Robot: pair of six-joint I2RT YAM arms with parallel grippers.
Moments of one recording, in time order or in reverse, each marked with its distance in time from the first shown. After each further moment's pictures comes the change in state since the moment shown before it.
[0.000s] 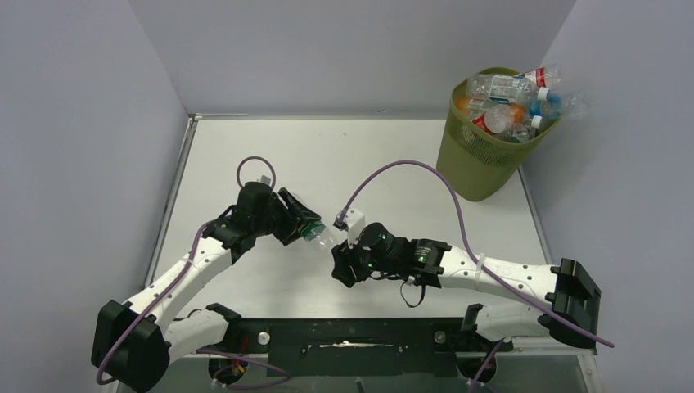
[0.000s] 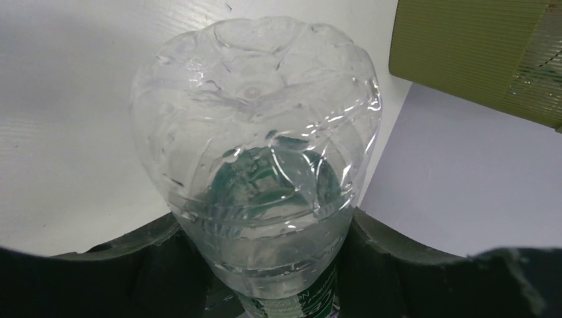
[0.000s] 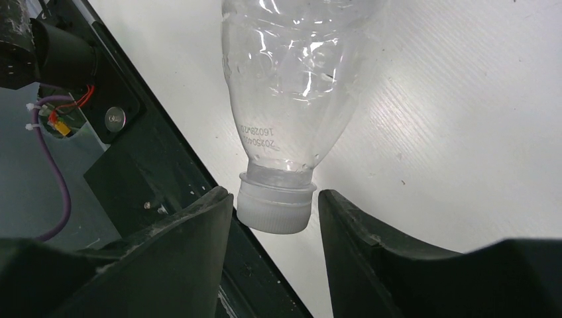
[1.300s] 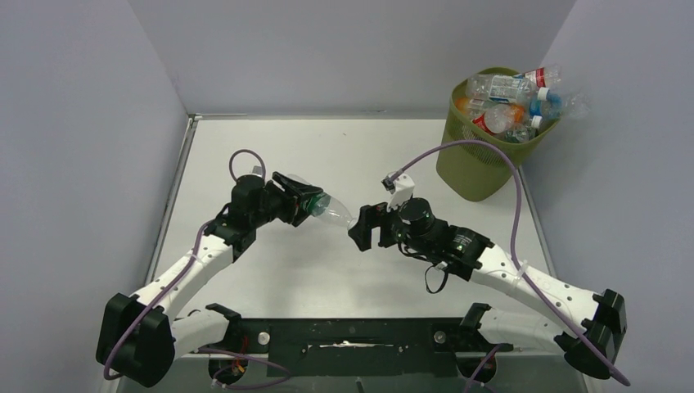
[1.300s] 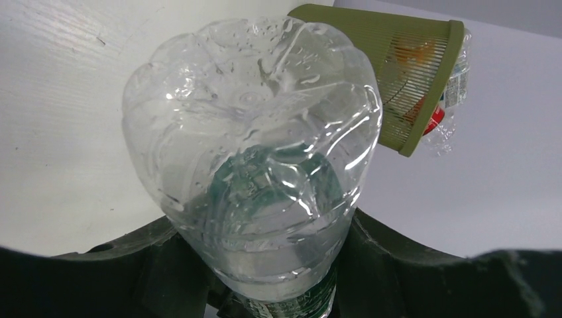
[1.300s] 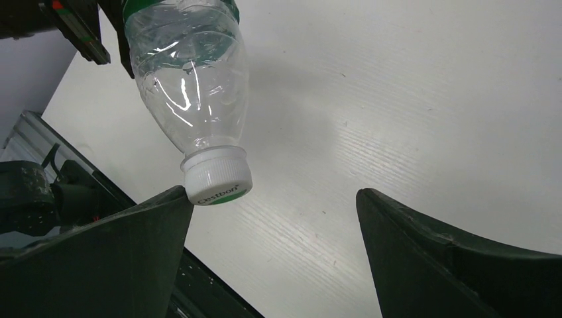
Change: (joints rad) left arm 0.048 0.037 -0.033 0.329 0.055 -0.272; right arm -0.223 -0.196 0.025 -0.050 0.132 0.098
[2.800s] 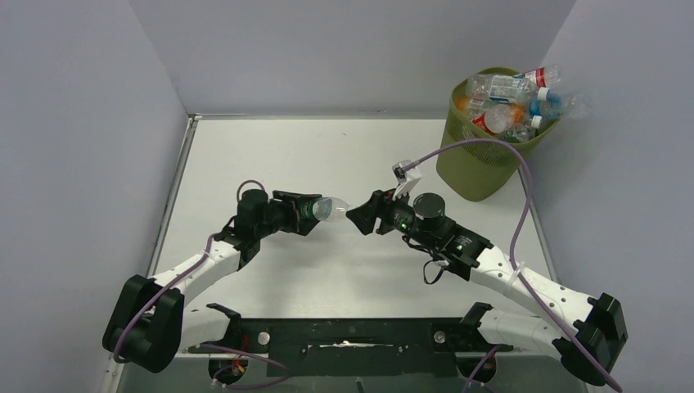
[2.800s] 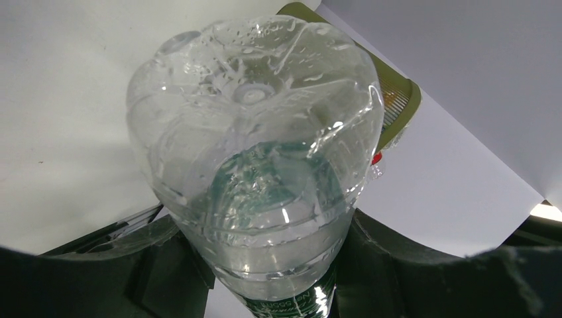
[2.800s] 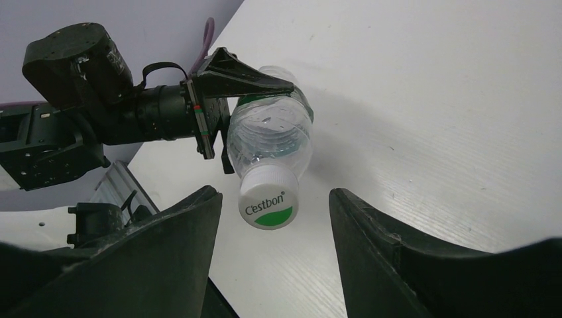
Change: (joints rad) left arm 0.015 0.084 -0.181 0.256 0.072 -0.480; right arm -0.093 -0.019 -0.101 0.353 -0.147 0.058
